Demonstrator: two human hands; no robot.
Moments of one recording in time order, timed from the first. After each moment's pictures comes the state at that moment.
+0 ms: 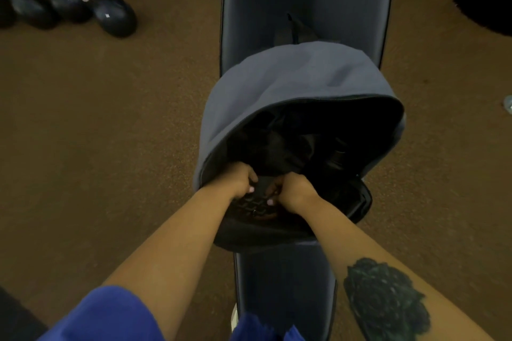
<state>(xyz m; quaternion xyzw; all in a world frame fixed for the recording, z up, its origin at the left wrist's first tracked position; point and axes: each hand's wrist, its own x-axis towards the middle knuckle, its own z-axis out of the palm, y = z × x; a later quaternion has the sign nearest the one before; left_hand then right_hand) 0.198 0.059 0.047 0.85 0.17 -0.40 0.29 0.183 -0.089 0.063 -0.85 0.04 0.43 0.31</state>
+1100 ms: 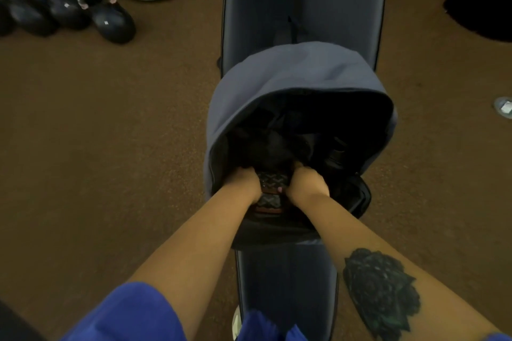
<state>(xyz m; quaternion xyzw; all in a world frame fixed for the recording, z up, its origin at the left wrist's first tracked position) 0.189 0.041 0.054 0.91 0.11 -0.37 0.12 0.184 -0.095 0.059 -0.93 0.08 0.31 0.19</state>
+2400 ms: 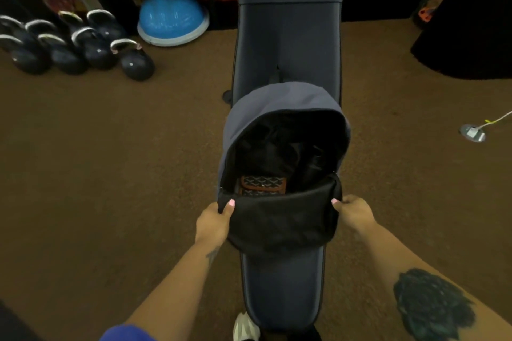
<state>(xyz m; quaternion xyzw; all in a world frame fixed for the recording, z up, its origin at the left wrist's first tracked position) 0.050 0.079 0.149 0.80 0.33 -0.18 0.47 0.096 -0.201 0.126 -0.81 0.32 0.25 0.43</state>
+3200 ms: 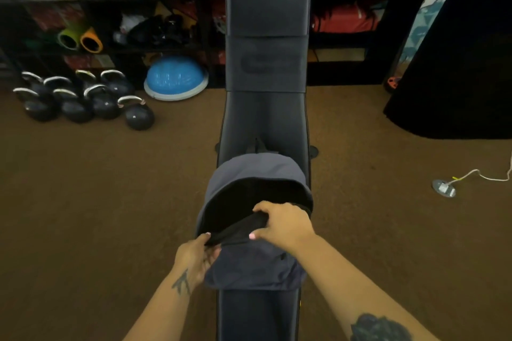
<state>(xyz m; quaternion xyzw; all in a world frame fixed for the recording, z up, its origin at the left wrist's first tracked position) 0.086 0.050 0.238 0.49 0.48 -0.10 0.72 0.138 -0.141 0.302 -0.95 -0.15 0.20 0.19</state>
